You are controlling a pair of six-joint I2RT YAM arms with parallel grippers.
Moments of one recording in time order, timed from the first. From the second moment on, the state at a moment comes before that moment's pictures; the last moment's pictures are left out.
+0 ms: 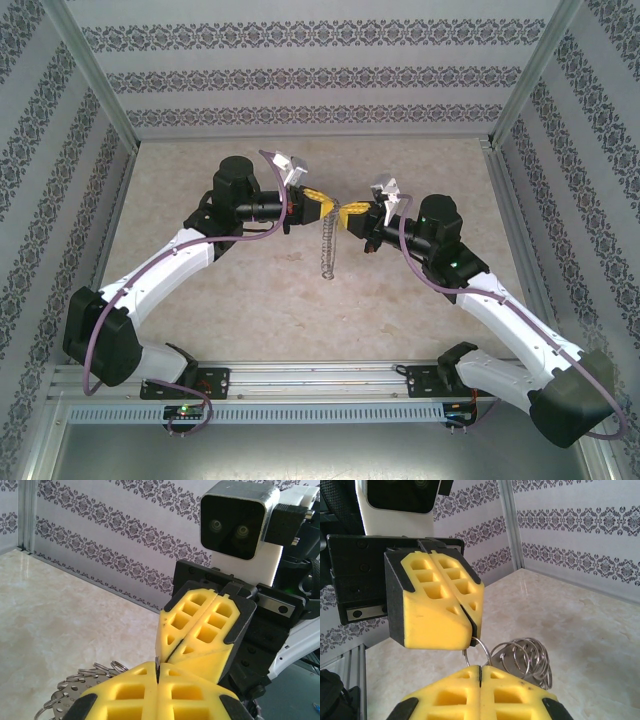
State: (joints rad) left arm -0.49 1.39 1.11 0.11 0.89 -0.24; right arm 0.49 1.02 0.78 0.14 -0.58 0.21
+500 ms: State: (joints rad) left arm -0.49 1.41 1.14 0.08 0.92 -0.21; right arm 0.49 1.02 0.78 0.14 -0.57 0.21
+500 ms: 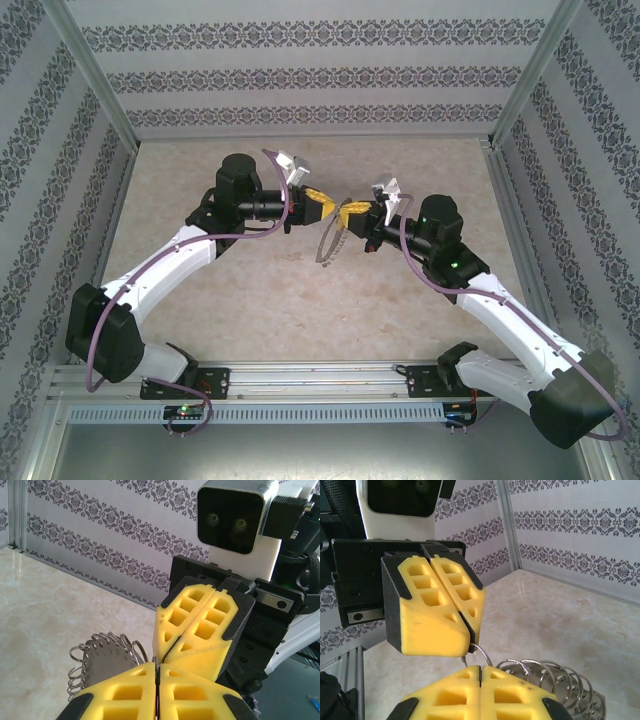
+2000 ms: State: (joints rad) left arm -0.51 1.36 1.13 -0.09 0.82 -0.05; right arm 0.46 1.00 0.78 0.13 -0.55 0.21
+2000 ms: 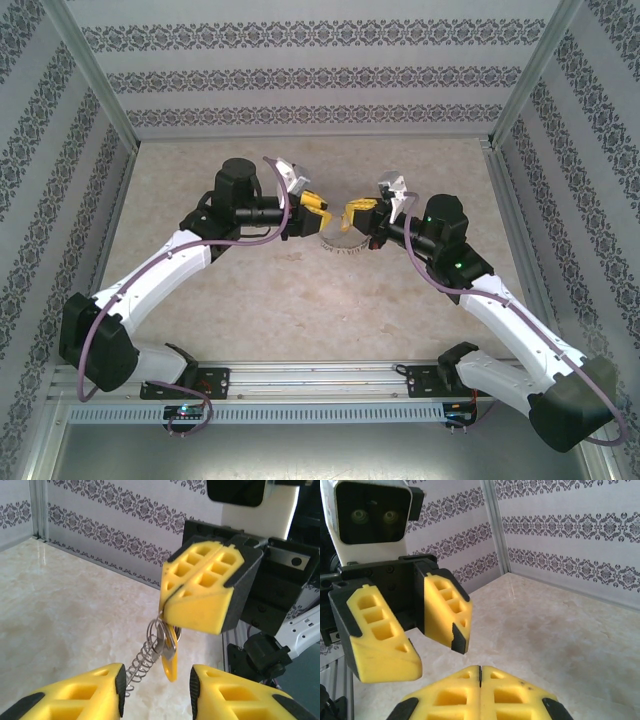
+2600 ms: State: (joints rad) left arm -0.52 1.36 1.14 -0.25 0.63 0.18; right arm 0.43 0.99 0.78 0.12 -0.60 0.21
